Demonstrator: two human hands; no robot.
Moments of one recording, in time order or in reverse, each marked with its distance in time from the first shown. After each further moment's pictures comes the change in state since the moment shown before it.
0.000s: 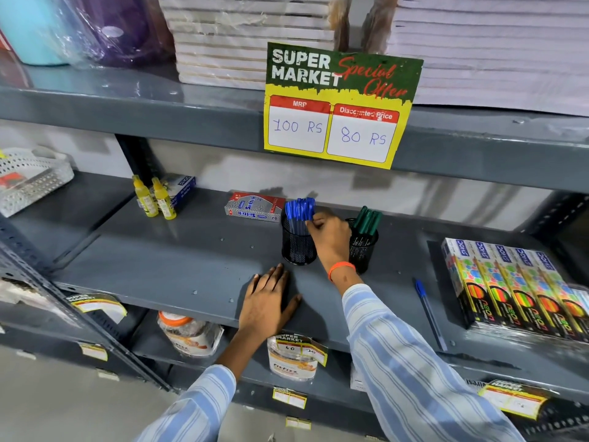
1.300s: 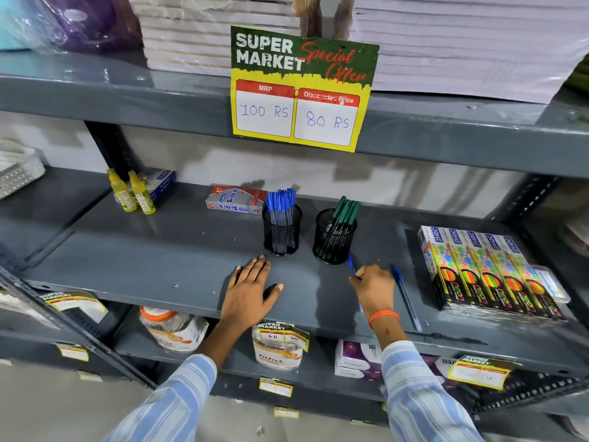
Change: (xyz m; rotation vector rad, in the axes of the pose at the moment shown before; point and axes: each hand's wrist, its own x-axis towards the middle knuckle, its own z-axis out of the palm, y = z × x) left_hand 0.001 -0.002 0.002 -0.059 -0.013 0.002; right_hand -0.074 0.100 -0.078 -0.354 -0.167 0.273
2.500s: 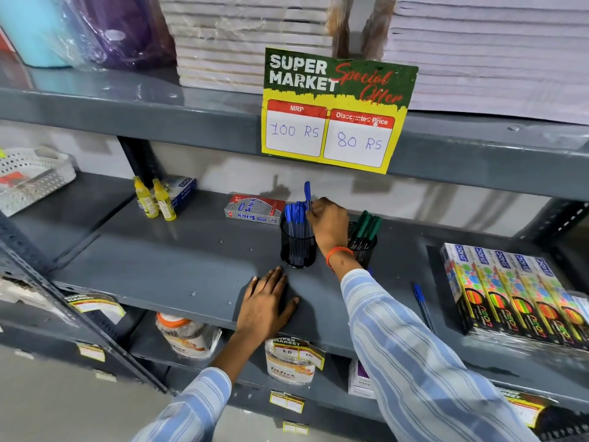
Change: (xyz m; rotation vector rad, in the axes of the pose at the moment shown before) left_hand -0.001 0.002 -0.004 0.012 0.018 -0.010; right_hand 0.068 -0.152 0.008 0.340 0.173 -0.397
